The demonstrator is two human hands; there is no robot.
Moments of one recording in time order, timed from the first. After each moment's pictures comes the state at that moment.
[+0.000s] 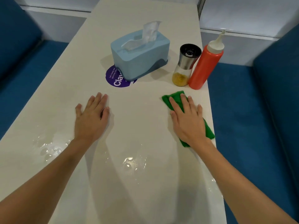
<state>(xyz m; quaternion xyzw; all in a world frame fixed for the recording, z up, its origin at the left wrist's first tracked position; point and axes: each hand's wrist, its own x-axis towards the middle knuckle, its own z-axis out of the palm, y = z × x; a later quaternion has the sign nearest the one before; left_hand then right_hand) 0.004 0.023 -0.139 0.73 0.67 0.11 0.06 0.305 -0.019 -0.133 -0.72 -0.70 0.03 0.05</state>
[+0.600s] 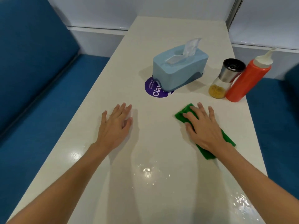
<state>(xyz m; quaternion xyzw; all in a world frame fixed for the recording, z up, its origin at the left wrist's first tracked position) -0.063 0.016 -0.118 0.75 0.64 0.13 0.11 0.243 -0.002 -0.118 -0.63 -0.77 0.04 0.05</state>
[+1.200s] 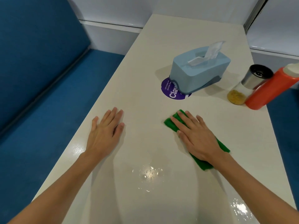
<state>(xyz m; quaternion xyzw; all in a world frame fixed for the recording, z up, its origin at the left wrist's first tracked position) -0.144 -0.004 -0.137 0.73 0.67 0.11 0.08 0.173 -0.004 -0.124 -0.54 -0.84 0.08 0.03</state>
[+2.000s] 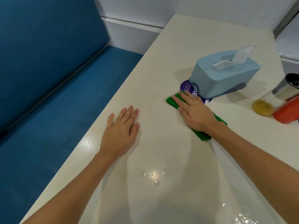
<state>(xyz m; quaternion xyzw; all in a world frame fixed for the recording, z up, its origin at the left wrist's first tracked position) -0.138 -0.004 -0.140 0.72 0.68 0.13 0.07 0.128 0.107 -0.125 -0.49 -0.87 0.06 0.03</state>
